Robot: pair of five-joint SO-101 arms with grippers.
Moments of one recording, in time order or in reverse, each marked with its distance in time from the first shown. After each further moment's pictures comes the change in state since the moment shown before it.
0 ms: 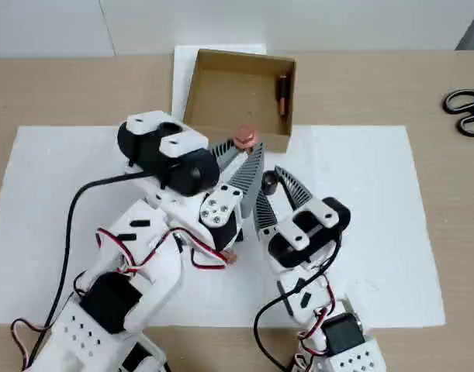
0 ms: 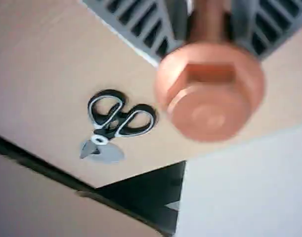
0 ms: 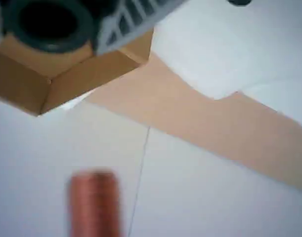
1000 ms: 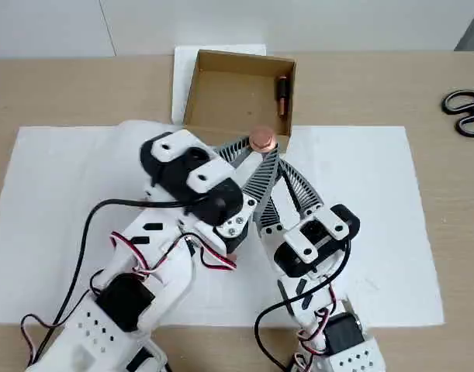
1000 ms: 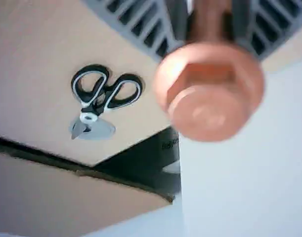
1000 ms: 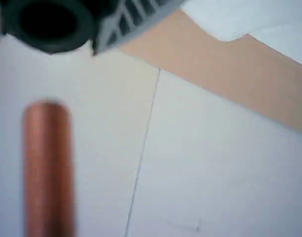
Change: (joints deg) left arm 2.6 0.0 6.4 -11.3 -9.6; right arm 0.0 0.0 0.0 -6.0 0.0
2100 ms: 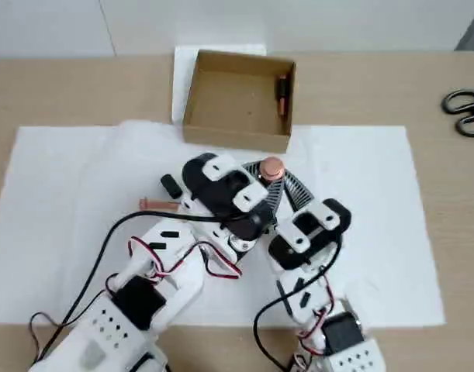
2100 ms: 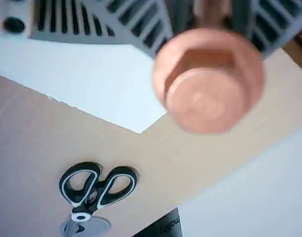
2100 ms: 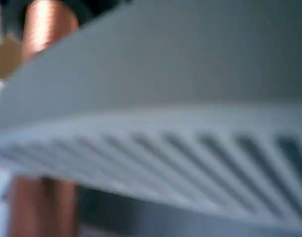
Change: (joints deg) left arm 1.5 0.0 9.1 -0.7 -7.2; right arm -0.1 0.1 0.0 5.0 0.0
